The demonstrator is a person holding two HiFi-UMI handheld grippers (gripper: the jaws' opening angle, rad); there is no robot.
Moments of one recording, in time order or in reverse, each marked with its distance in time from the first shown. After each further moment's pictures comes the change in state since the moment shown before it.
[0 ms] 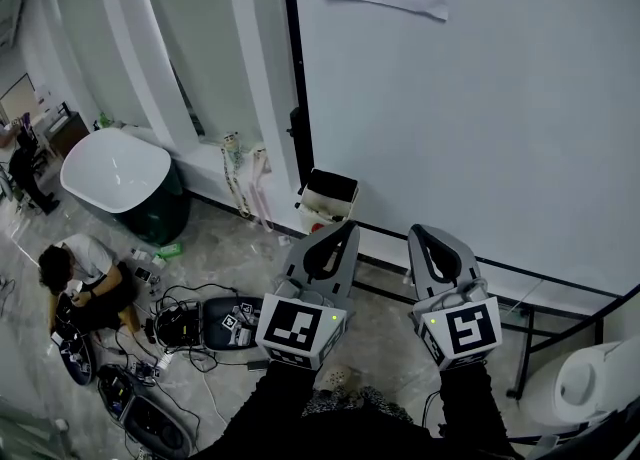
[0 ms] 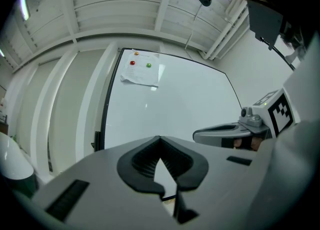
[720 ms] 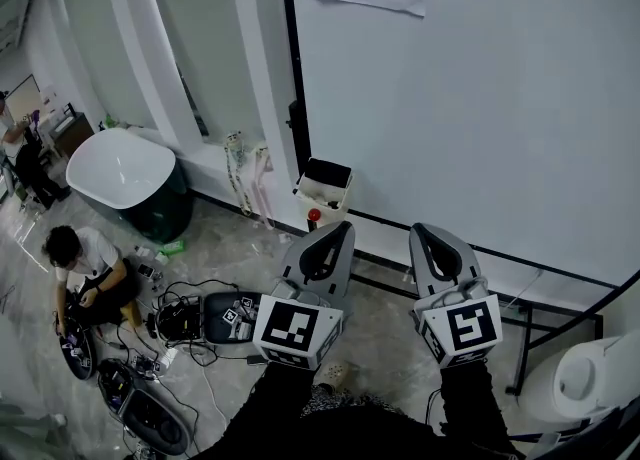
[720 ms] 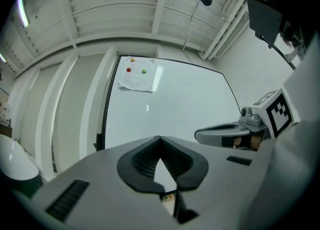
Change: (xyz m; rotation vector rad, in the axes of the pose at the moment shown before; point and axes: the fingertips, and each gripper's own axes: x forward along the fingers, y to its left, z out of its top) left arm -0.041 -0.037 0.010 0.017 -0.002 0.031; right arm -0.054 0.009 0.010 0.002 -0.012 -0.002
